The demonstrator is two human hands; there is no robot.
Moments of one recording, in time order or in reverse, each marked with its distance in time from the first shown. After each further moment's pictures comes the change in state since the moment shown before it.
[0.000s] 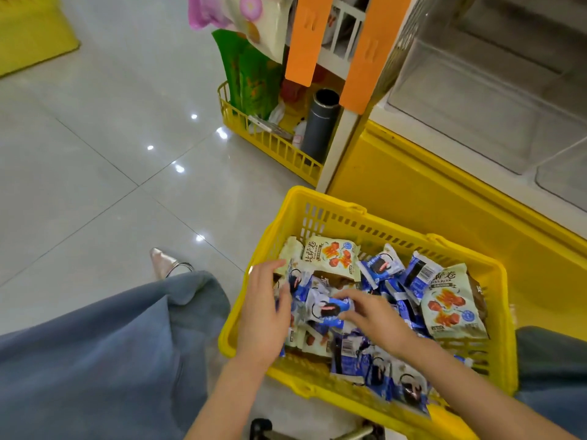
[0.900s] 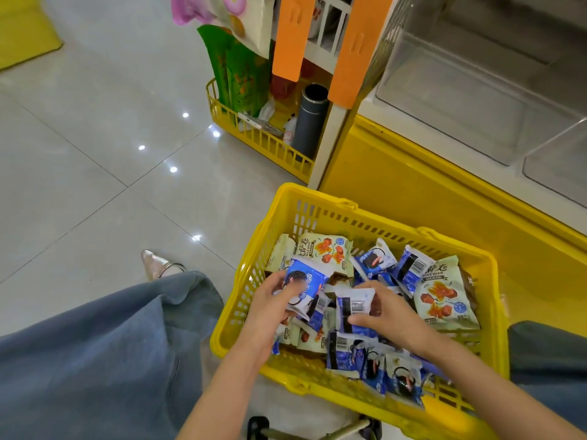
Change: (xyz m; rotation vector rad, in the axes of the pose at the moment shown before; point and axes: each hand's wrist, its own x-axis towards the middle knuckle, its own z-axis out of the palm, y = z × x) left_hand 0.009 0.015 0.011 -0.700 -0.280 -0.633; right_hand -0.021 0.009 -0.024 0.301 -0.034 0.175
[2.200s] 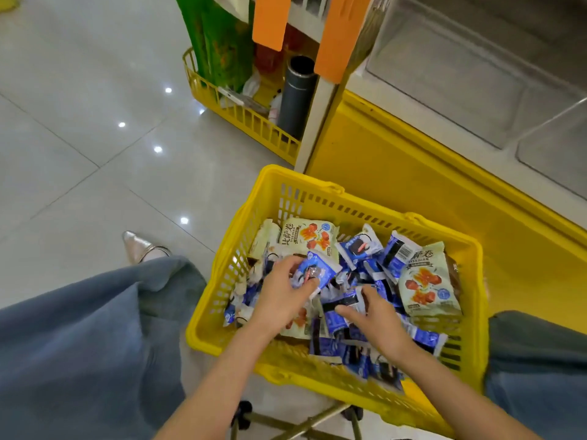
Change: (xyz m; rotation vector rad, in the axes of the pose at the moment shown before) left_hand 0.031 -0.023 0.029 0.573 -0.026 0.272; right_hand 0.000 0.033 0.026 -0.071 0.191 0.178
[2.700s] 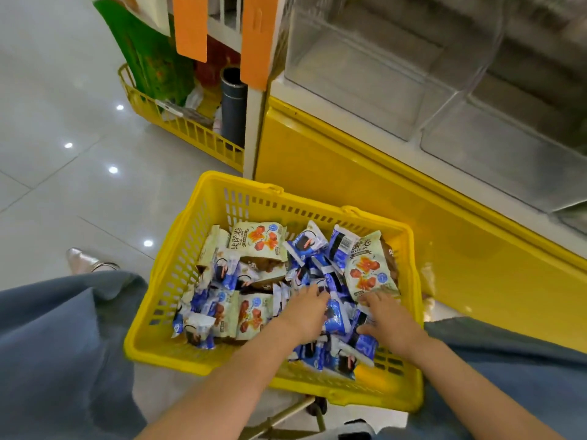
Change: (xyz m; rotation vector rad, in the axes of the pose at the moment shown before) left_hand 0.004 0.008 0.118 0.897 -0.613 0.271; right_hand -0.025 0.073 -0.078 -0.648 -0.012 0.000
